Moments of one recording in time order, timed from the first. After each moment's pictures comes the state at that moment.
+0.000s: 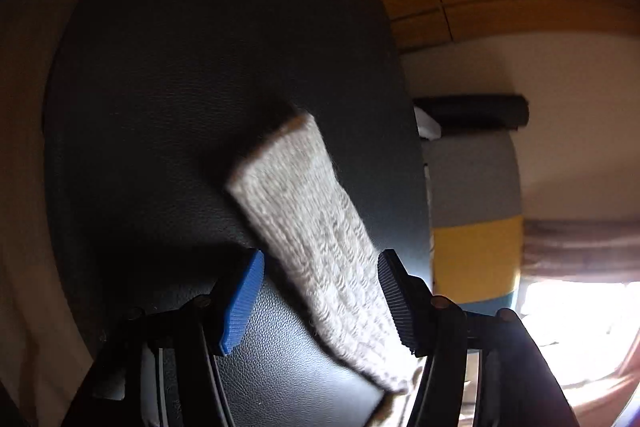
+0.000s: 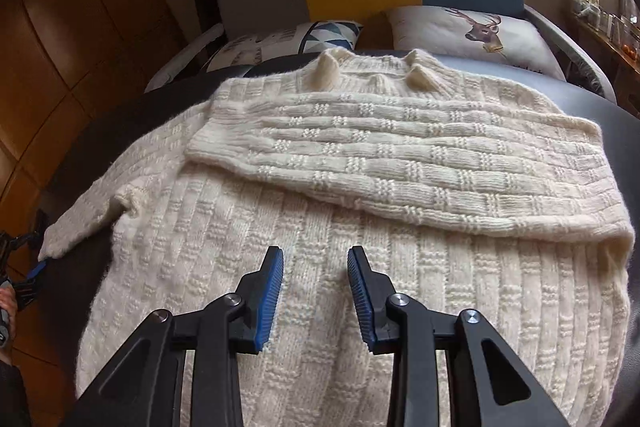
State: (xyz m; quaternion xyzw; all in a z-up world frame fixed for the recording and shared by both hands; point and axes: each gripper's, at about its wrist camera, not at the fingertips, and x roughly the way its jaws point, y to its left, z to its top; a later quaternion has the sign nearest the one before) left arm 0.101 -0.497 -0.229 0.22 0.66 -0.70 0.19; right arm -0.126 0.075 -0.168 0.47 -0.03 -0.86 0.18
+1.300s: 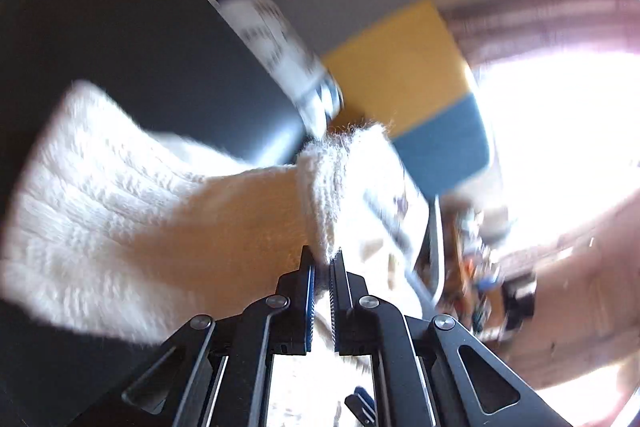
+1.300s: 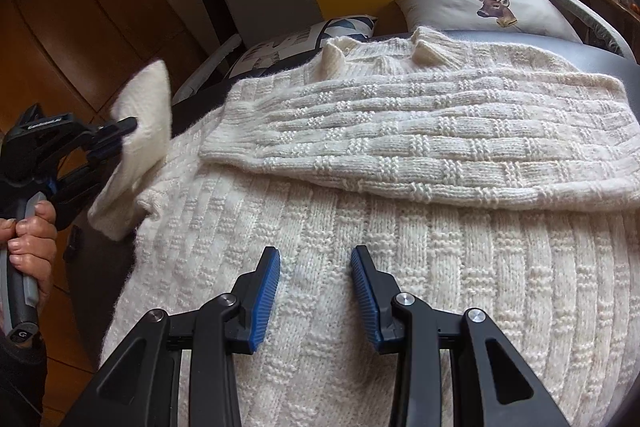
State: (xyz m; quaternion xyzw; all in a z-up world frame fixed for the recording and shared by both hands) left arm -0.129 -0.194 -0.162 0.39 0.44 -0.80 -0.07; right arm -0.127 0.099 -0.181 0.46 -0.11 -0.85 0.23
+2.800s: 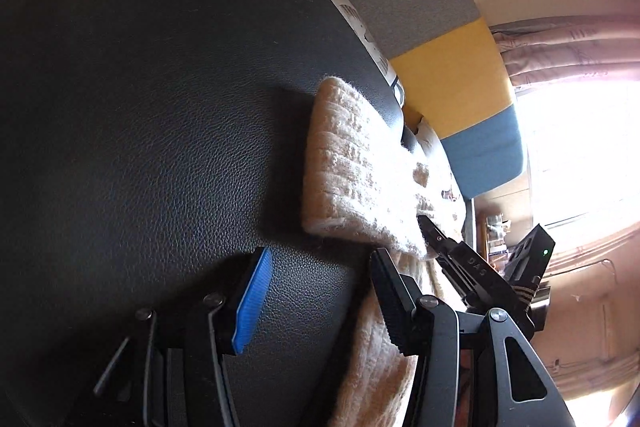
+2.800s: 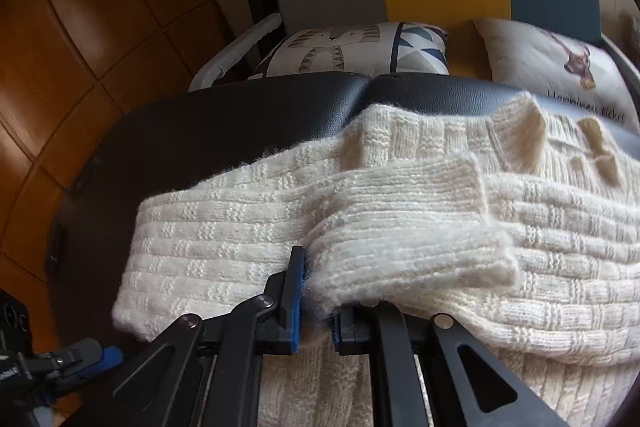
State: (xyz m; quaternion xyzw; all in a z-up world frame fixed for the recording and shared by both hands) left arm -0.015 -0.309 -0.209 0.40 0.48 -0.78 0.01; right arm -0.202 -0.084 -0.165 0.46 0.00 -0.86 0.24
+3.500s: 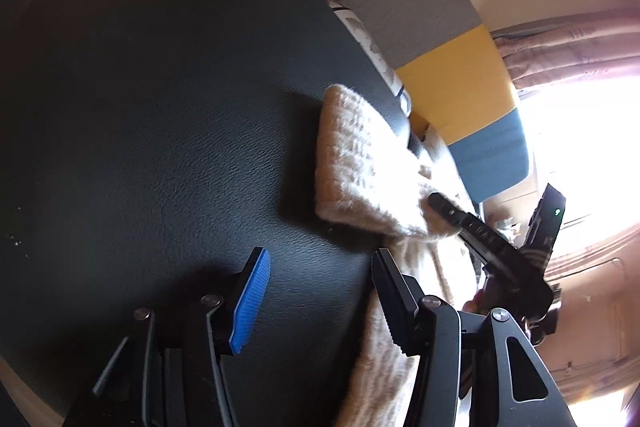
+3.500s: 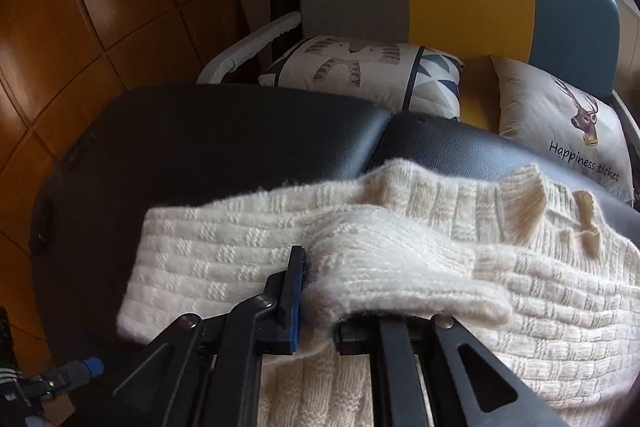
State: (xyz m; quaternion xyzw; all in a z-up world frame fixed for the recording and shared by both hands) left arm 0.008 -0.303 -0.192 0.38 0.47 -0.80 0.02; right arm -0.216 -0.099 -0.126 0.44 0.03 -0.86 0.26
